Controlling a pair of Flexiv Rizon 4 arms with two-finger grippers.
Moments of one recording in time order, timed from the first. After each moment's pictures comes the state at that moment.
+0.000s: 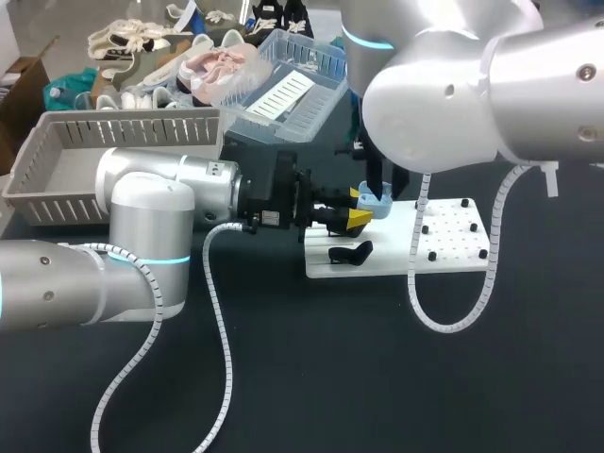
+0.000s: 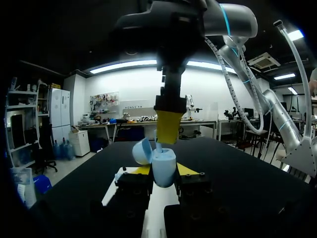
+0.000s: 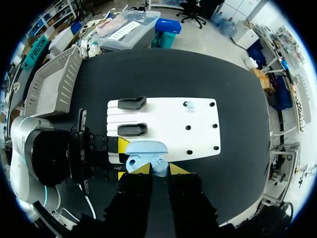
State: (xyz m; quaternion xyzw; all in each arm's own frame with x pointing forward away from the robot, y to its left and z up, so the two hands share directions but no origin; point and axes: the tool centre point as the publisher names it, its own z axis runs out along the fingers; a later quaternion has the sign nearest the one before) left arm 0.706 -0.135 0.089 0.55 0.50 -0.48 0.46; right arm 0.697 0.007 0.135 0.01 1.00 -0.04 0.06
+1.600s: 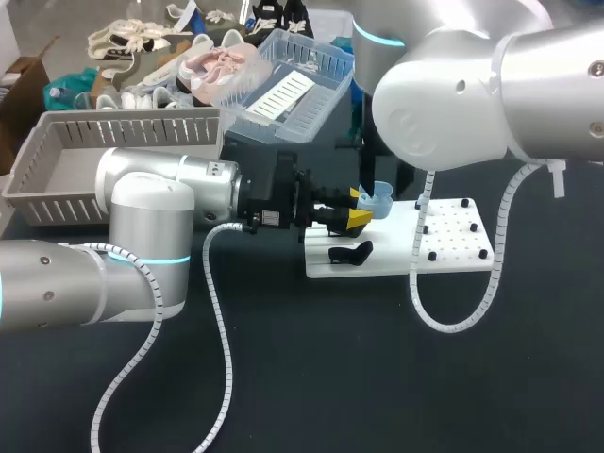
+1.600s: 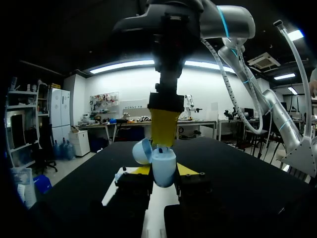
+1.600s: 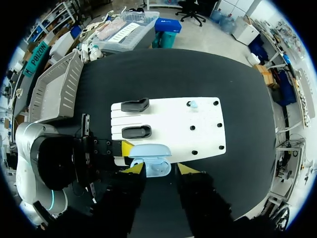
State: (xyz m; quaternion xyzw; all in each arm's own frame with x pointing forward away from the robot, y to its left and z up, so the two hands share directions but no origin) left arm 0.706 -0.135 0.089 0.55 0.50 -0.48 0.46; right arm 0.701 0.014 0.139 0.03 1.00 0.00 0.06
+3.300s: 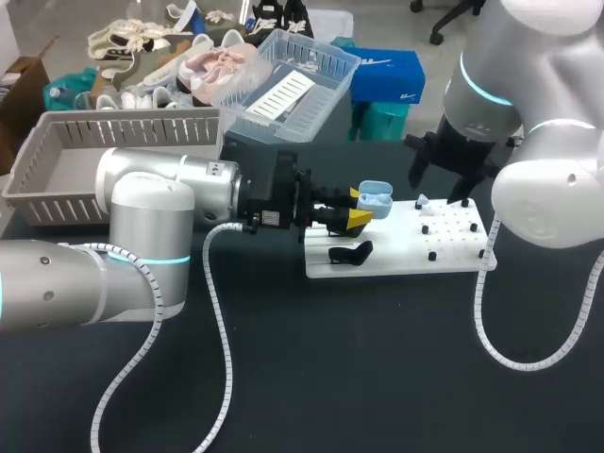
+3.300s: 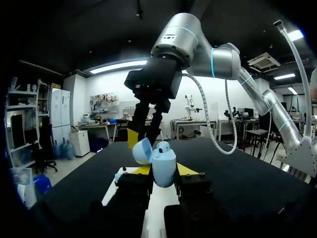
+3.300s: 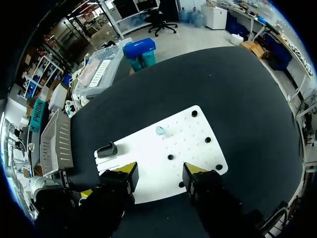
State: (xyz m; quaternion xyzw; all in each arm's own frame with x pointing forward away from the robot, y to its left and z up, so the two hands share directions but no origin) left arm 0.706 -0.135 0.089 0.55 0.50 -0.48 0.46; right arm 0.745 -0.065 0.096 0.18 0.97 0.08 0.16
